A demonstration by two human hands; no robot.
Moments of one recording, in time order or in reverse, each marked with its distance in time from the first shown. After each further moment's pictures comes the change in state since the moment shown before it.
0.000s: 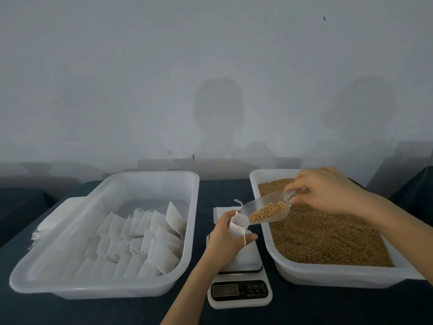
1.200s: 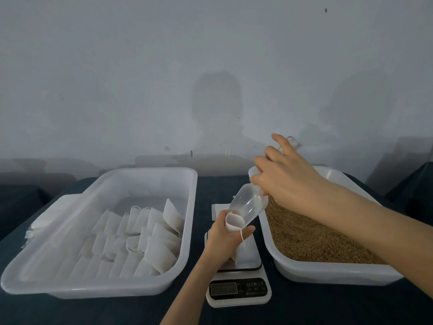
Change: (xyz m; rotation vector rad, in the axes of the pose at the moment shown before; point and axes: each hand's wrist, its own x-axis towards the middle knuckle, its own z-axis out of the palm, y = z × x) left_hand 0.001 -0.004 0.003 -0.108 0.068 -0.010; right_hand 0.011 -0.084 -0.022 -0.686 0.269 -0.324
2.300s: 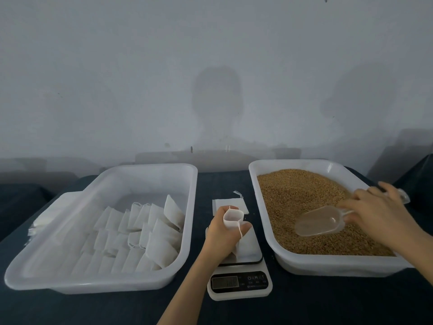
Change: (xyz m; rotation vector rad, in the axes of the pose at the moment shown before) left_hand -0.003 -0.004 -0.002 0.040 0.011 0.025; right_hand -0.143 0.037 0.129 0.271 -0.401 0.586
